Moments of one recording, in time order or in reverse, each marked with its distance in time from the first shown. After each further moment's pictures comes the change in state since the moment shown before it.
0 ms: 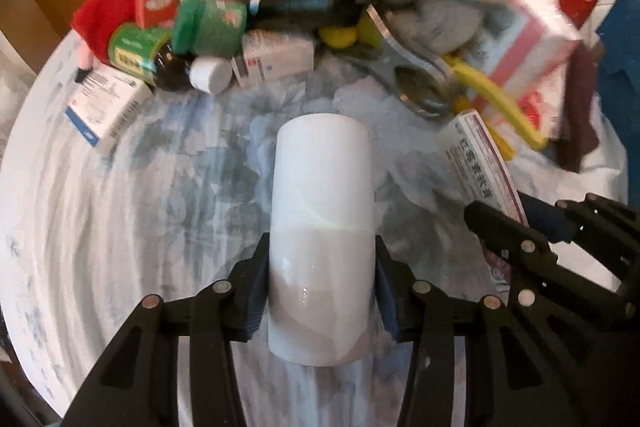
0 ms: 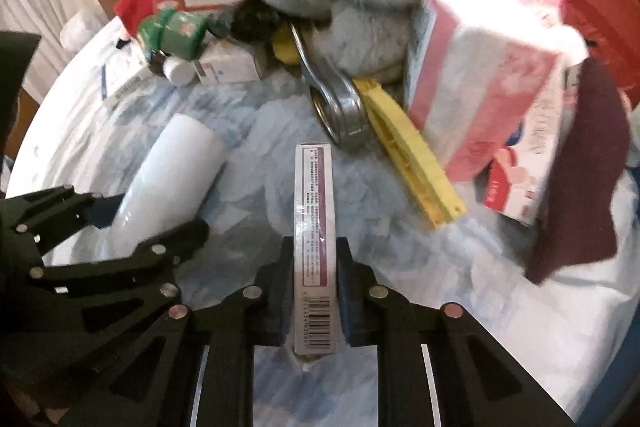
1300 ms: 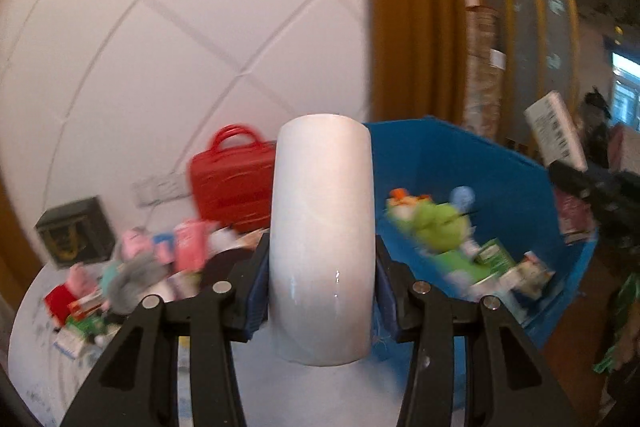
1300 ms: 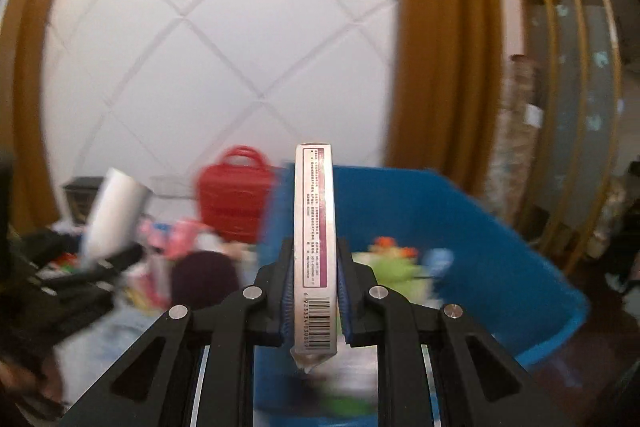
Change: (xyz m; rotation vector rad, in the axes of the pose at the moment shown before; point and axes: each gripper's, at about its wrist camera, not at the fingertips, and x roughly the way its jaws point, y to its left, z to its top) left arm -0.320 -0.373 -0.076 0.458 -0.744 -0.308; right arm -0.482 -0.169 -0.251 0.437 -0.710 -0.661
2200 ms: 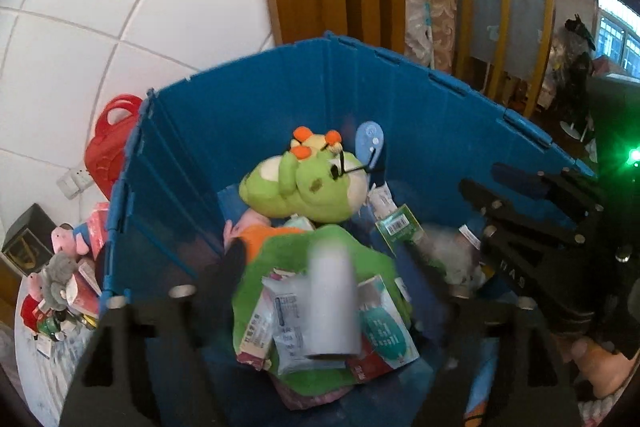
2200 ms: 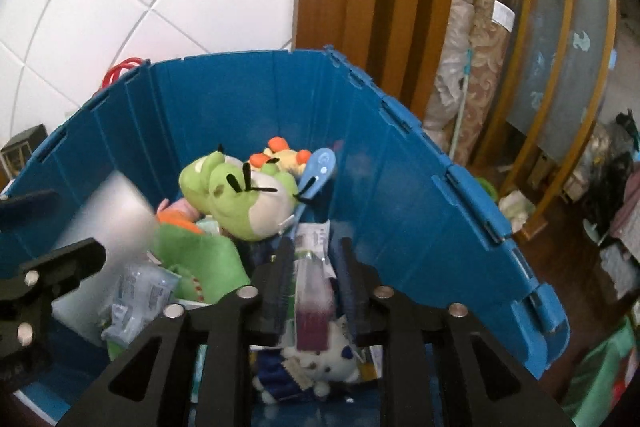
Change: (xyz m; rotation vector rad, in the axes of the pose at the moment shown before) left arm 0.095 -0.214 0.014 0.119 0.281 -0.061; right arm 0.112 -0.193 -0.064 0.052 0.323 -0.059
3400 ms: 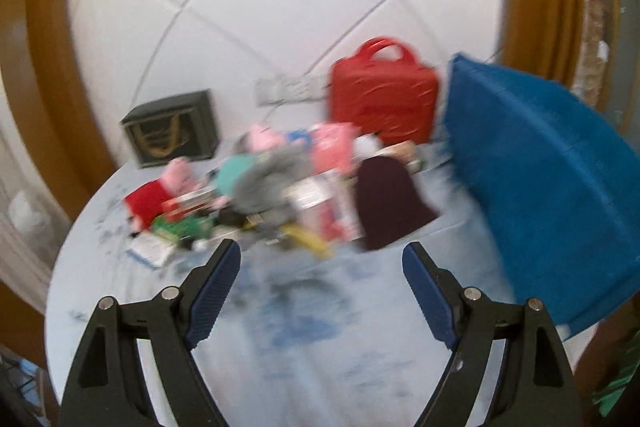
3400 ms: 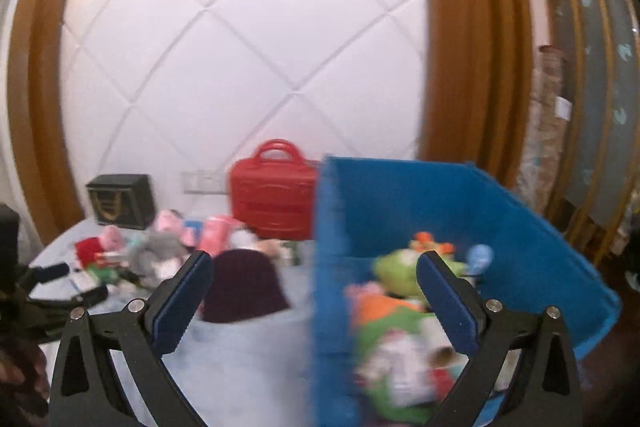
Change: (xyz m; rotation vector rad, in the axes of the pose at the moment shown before) left arm -0.115 0.403 -0.202 -0.357 0.004 0.311; right arm -0.136 0.312 0.027 -0.071 -0.290 0.223
